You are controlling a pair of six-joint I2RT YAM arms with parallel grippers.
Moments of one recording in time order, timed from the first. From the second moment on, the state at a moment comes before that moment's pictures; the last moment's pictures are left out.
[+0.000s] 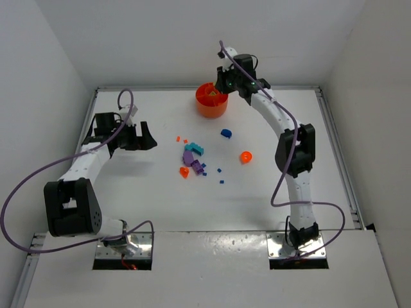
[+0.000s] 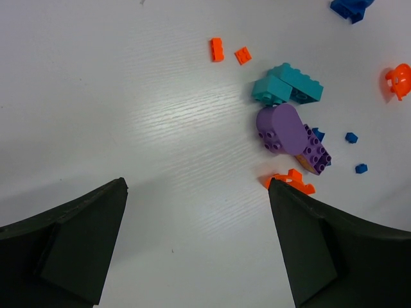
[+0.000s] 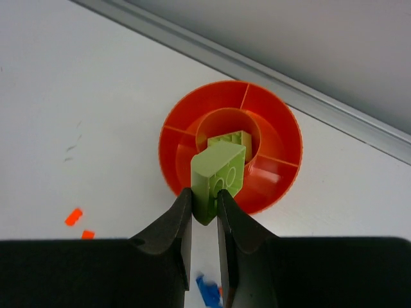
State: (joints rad) left arm 0.12 1.40 0.93 -0.30 0.54 -0.01; right arm 0.37 2.23 2.07 -0.32 -0.17 -0.03
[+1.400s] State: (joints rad) left arm 0.12 1.49 0.94 -0.29 0.49 0.01; right arm 0.32 2.45 2.24 -0.27 -0.29 0.16
